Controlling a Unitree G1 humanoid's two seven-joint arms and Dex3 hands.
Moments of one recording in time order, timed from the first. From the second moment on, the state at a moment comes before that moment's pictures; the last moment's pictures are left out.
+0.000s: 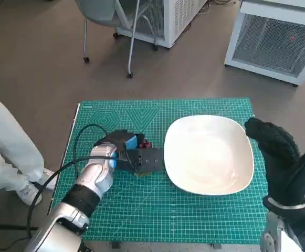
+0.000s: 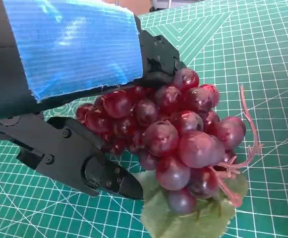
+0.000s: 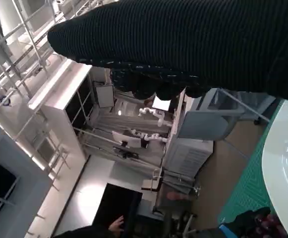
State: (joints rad) left arm -0.95 0.28 -0.50 0.98 0.77 0.18 -0.30; right arm -0.32 -0.15 -0.20 0.19 0.34 -0.57 0.39
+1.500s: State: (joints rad) left arm -1.05 0.21 -0.57 1.25 0.76 0.08 -0.10; right arm -0.32 -0.16 -0.20 0.19 0.35 -0.57 0.40
